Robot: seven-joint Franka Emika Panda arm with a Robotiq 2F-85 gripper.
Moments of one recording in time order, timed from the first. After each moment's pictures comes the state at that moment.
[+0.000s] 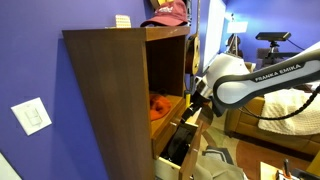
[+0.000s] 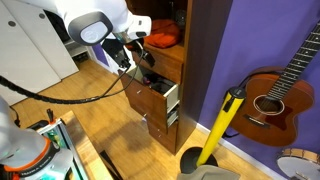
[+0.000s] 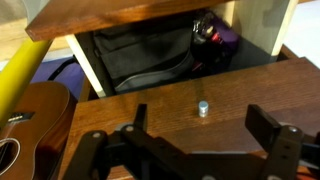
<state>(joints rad) 0.03 -0.35 -0.13 -2.51 0.19 2.59 -0.17</state>
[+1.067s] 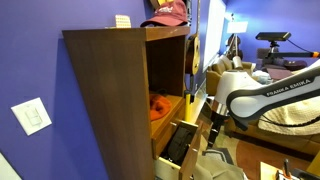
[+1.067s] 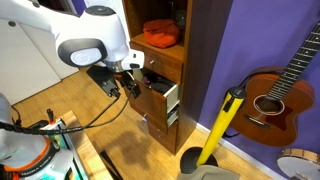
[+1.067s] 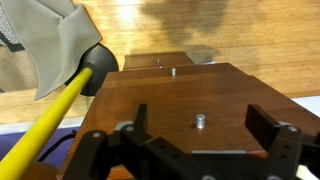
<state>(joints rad) -0.04 -0.42 -0.17 -2.69 0.08 2.36 -0.31</state>
